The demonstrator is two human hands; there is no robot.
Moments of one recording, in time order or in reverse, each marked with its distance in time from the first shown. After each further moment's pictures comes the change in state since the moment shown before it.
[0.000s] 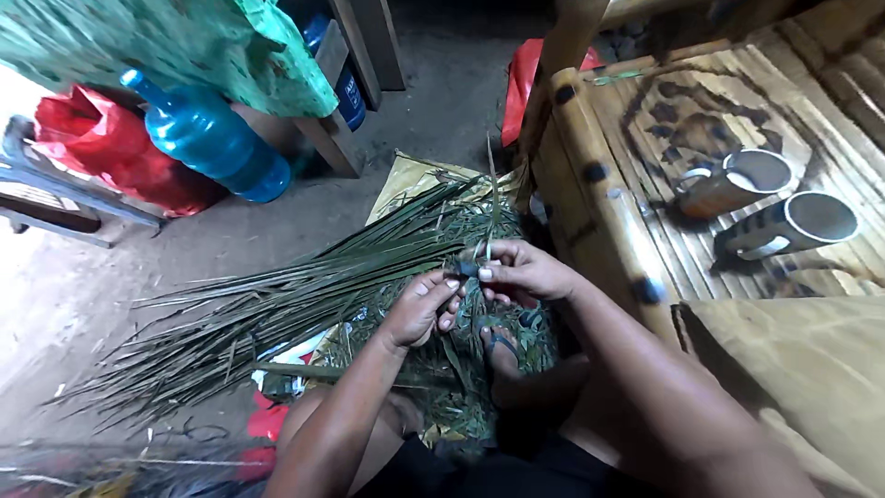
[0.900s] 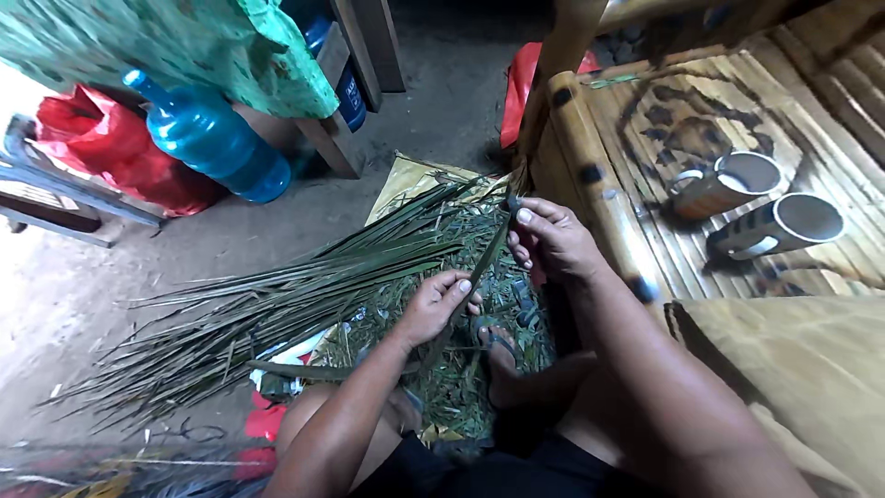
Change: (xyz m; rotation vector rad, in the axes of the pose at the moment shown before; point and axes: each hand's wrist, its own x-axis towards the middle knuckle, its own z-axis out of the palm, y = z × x) left_hand 0.014 -0.021 0.001 0.380 -0.044 0.223; right_hand -0.010 -0.021 -0.016 0.085 0.425 -0.258
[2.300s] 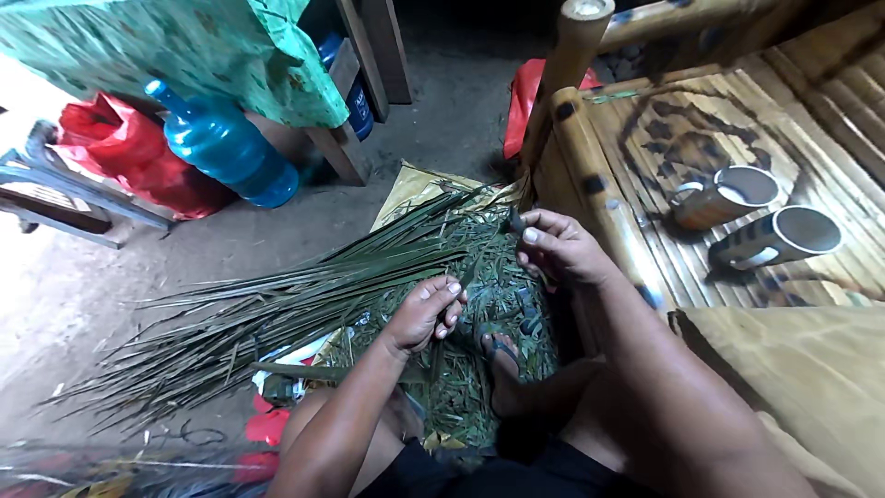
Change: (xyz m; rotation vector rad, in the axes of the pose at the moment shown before) left_hand -0.017 0.023 -0.013 -0.398 -0.021 -0.188; right_hand -0.005 -0.005 -0.006 -0.146 -0.142 0.021
